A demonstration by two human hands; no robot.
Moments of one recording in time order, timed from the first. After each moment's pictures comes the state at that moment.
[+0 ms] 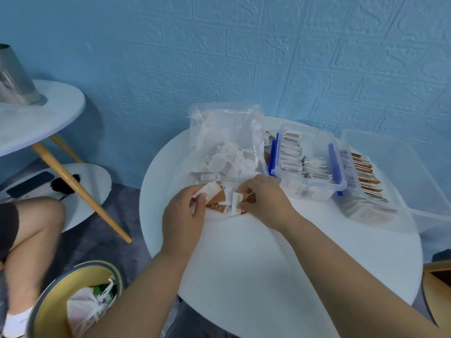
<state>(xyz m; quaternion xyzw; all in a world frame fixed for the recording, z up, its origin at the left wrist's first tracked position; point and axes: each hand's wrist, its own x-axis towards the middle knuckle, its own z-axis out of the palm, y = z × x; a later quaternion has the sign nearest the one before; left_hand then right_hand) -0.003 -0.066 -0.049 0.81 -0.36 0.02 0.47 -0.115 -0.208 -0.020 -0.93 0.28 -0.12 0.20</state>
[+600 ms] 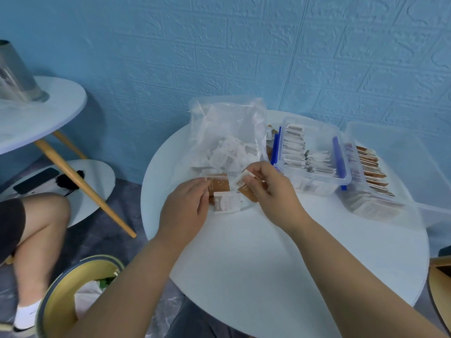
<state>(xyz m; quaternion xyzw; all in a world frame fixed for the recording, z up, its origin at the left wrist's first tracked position) 0.014 -0.065 -0.050 0.81 -0.49 0.07 0.30 -0.126 -0.192 -0.011 -0.81 0.21 -0.29 0.46</state>
